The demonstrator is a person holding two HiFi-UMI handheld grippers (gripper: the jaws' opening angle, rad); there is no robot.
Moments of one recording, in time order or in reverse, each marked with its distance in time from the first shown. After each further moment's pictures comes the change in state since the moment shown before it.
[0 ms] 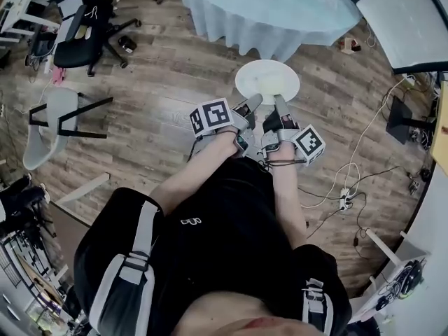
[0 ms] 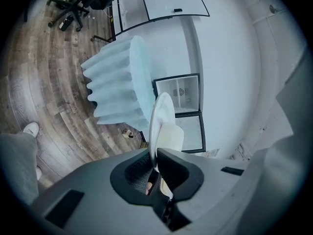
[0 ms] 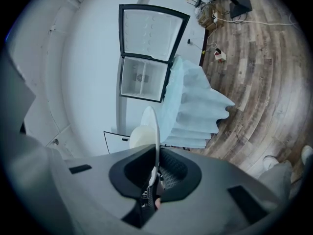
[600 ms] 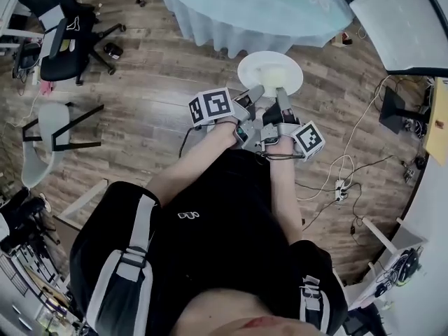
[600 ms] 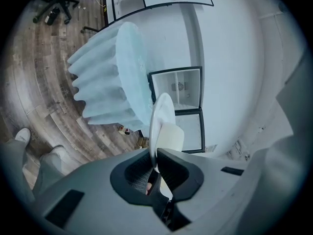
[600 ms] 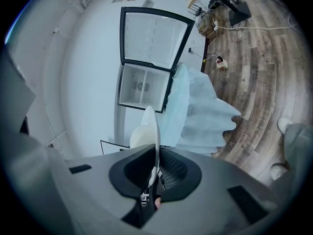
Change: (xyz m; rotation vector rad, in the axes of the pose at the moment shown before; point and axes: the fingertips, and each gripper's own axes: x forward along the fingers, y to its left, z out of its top) left arm 0.066 -0.029 0.040 0.027 0.097 -0.027; right arm 0.043 0.016 0.060 -0.002 -0.117 0.006
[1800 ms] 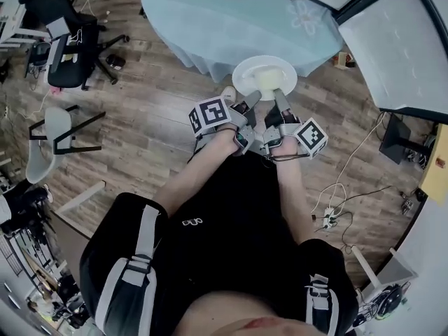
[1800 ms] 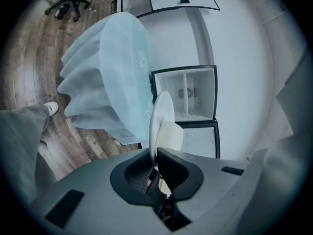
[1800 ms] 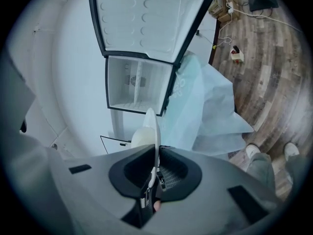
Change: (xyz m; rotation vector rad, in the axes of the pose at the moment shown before) left arm 0.157 -0.018 0.050 -0.100 -0.165 0.038; right arm 0.102 -0.024 0.144 -0.009 0.218 0.009
